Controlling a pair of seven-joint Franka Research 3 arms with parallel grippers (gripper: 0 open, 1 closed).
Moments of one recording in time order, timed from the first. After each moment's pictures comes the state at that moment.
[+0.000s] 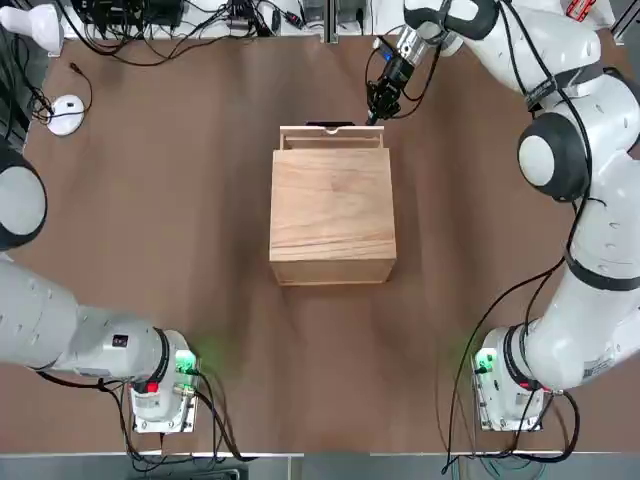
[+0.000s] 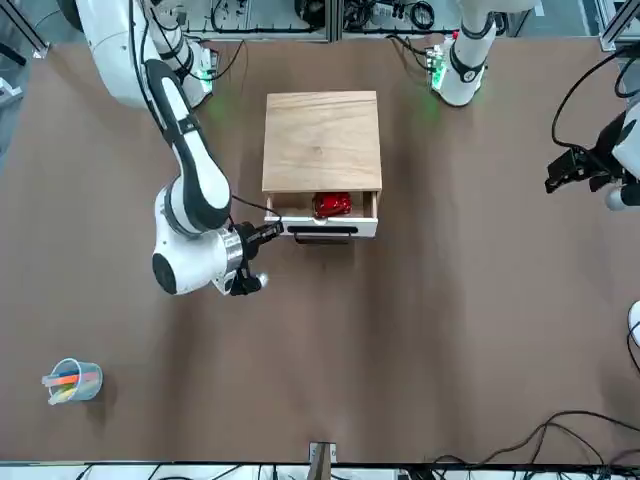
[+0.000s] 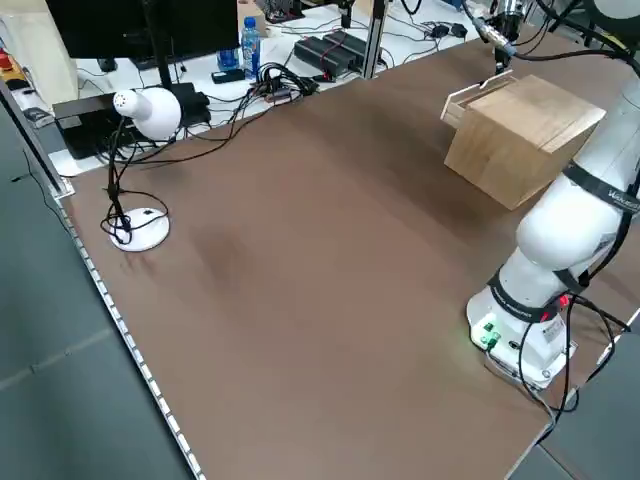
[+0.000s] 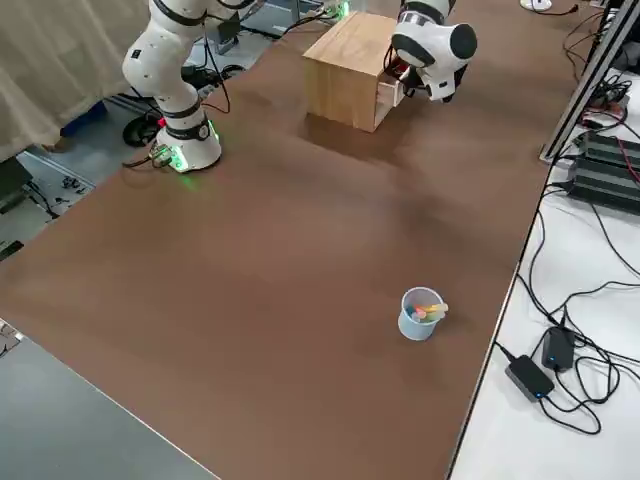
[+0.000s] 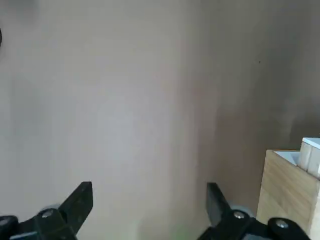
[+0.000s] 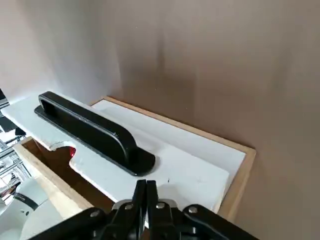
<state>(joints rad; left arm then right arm) -0.09 0.04 0.07 -1.56 -0.02 1.55 -0.04 0.34 0.63 0.06 -1.48 0.72 1.74 0.00</state>
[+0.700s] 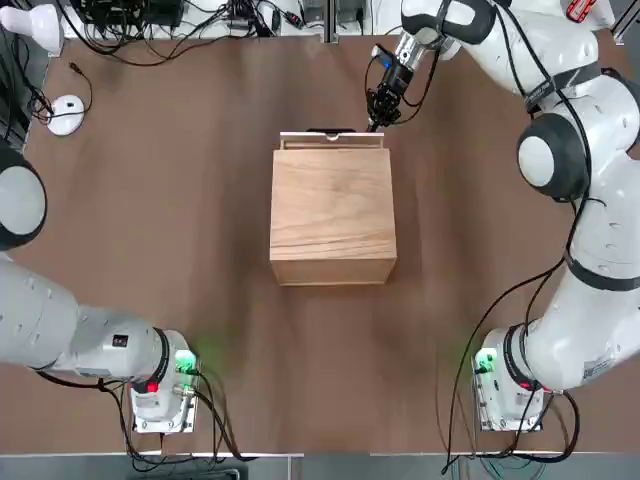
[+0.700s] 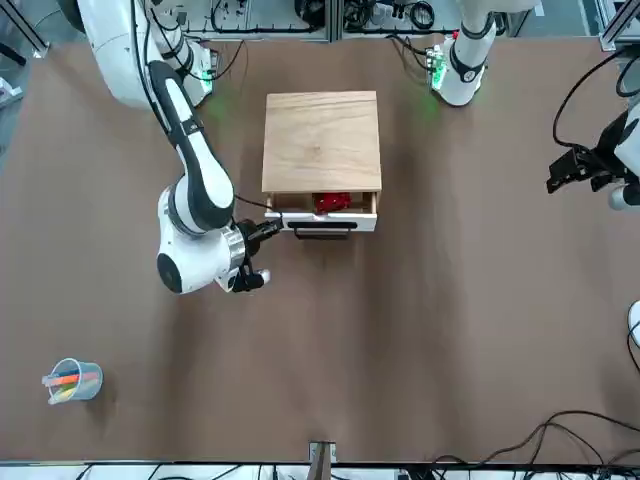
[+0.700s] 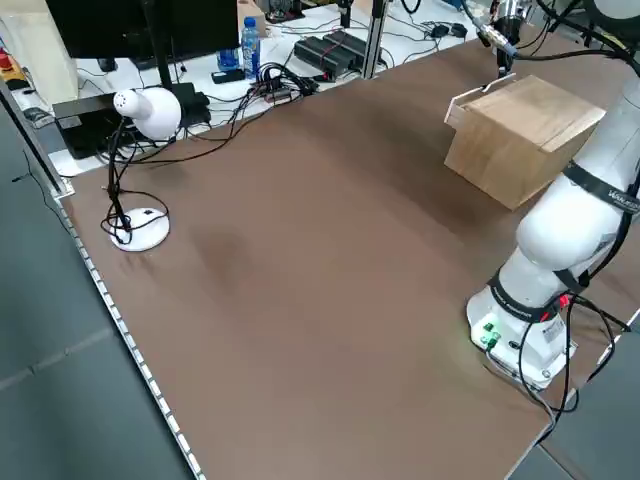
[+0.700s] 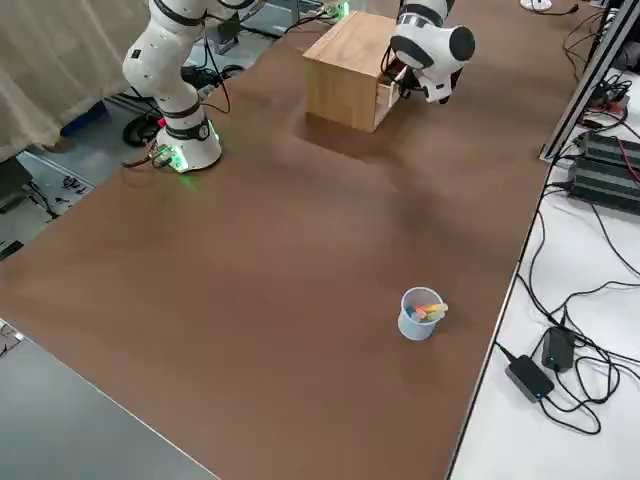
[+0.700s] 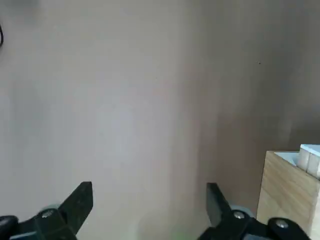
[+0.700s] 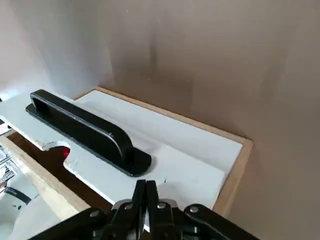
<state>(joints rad) -0.09 0.04 0.07 -1.55 -0.02 1.55 -0.04 0.35 0.63 0.06 -1.49 0.70 1.71 0.00</state>
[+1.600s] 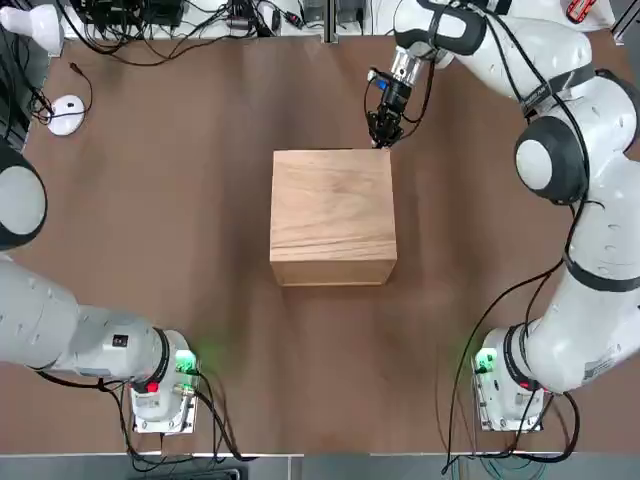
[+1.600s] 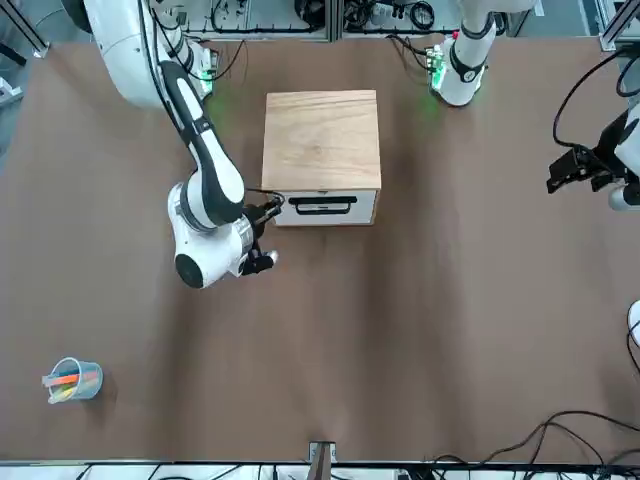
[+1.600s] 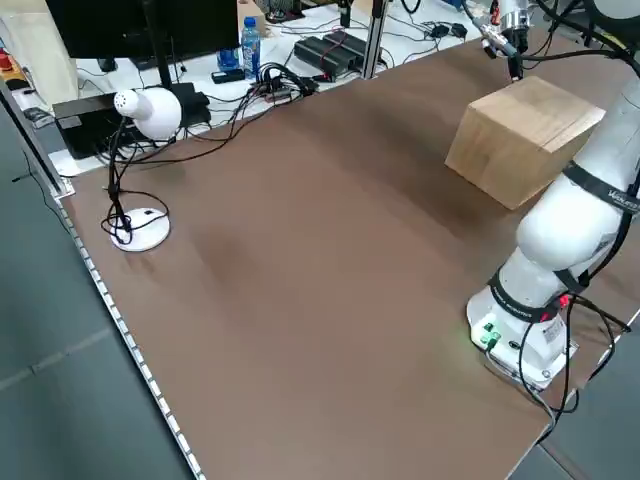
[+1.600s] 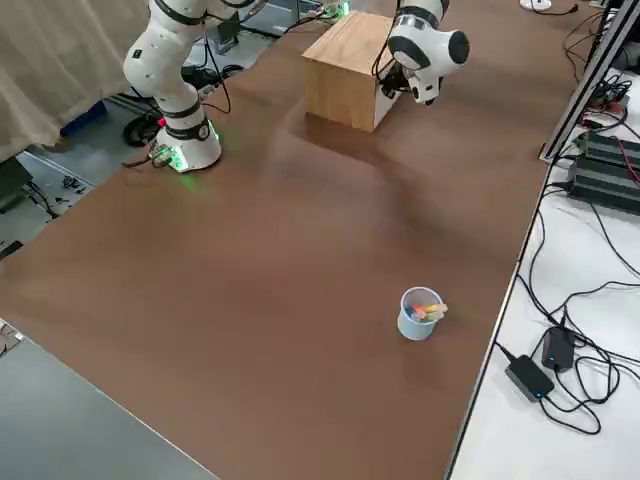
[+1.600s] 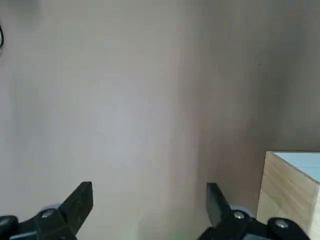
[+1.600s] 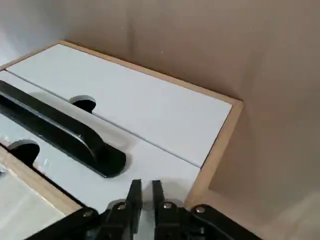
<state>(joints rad) -0.09 0.04 0.07 -1.55 -0.02 1.55 -0.04 0.38 0.63 0.06 -1.52 0.62 1.61 0.00</state>
